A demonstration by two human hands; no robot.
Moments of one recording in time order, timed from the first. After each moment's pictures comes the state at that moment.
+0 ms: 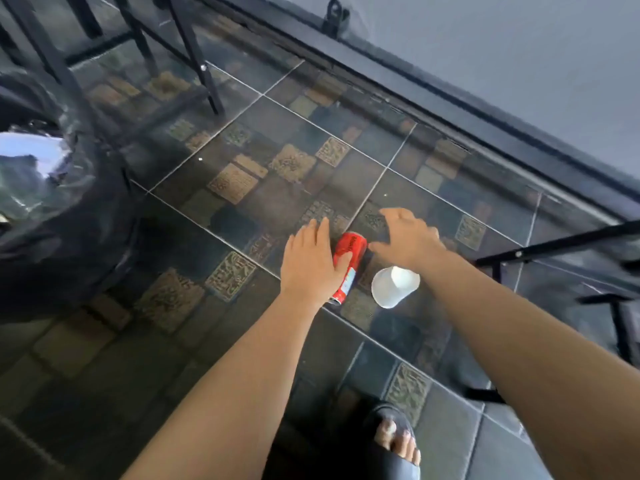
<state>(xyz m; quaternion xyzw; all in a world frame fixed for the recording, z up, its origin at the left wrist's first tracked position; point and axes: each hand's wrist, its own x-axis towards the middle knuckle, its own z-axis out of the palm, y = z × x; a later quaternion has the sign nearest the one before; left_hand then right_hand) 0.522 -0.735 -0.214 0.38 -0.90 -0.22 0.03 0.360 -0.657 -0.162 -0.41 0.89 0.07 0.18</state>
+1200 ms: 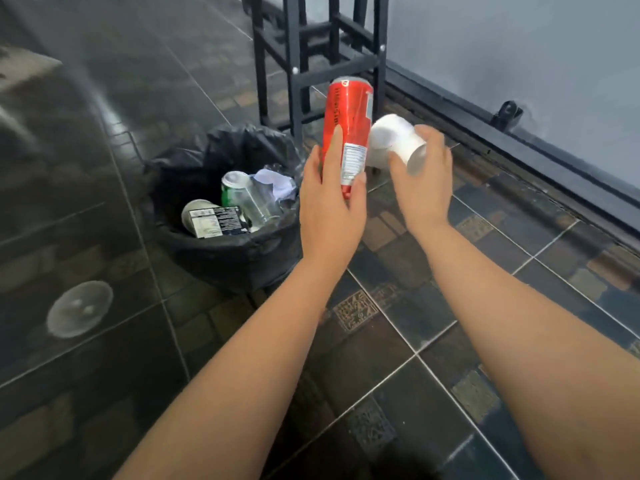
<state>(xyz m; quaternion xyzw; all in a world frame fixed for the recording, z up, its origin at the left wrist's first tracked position) 0.645 -0.844 -0.075 0.50 -0.70 -0.21 0.48 0.513 -0.851 -0.060 -0.45 0.74 -0.50 0.08</state>
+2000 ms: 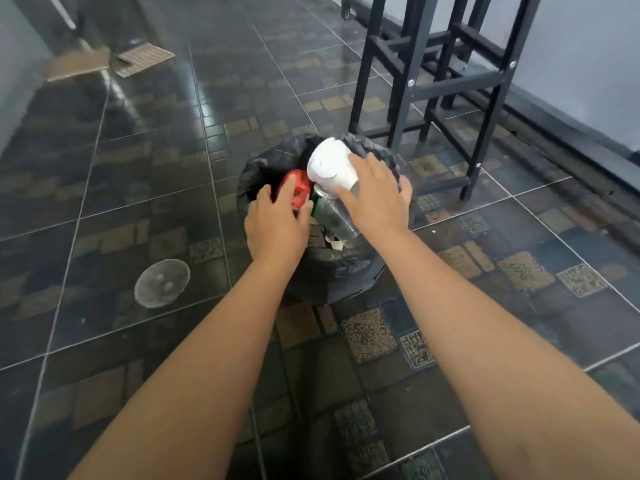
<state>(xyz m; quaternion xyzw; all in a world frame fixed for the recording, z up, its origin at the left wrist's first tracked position) 0.825 -0.911 -0.093 0.74 -0.62 -0.08 0.24 0.674 -0.948 -0.093 -0.68 0.69 -0.24 0.06</state>
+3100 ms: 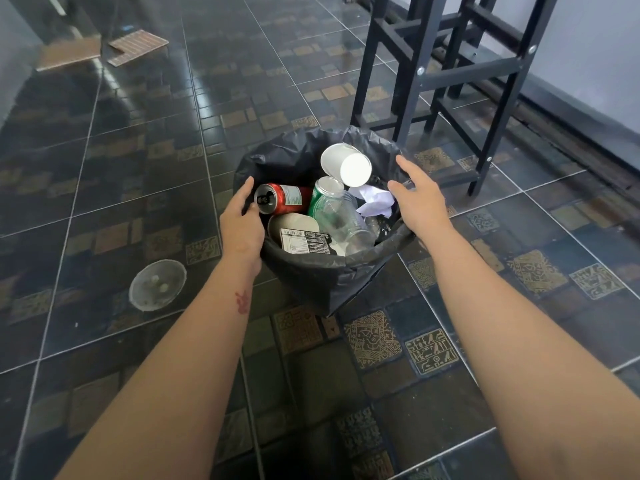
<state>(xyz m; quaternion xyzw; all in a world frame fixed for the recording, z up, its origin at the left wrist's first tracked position) 0.862 -0.937 -0.110 0.66 -0.34 -0.40 0.54 0.618 -0.966 -0.108 -0.50 0.67 -0.41 0.36</state>
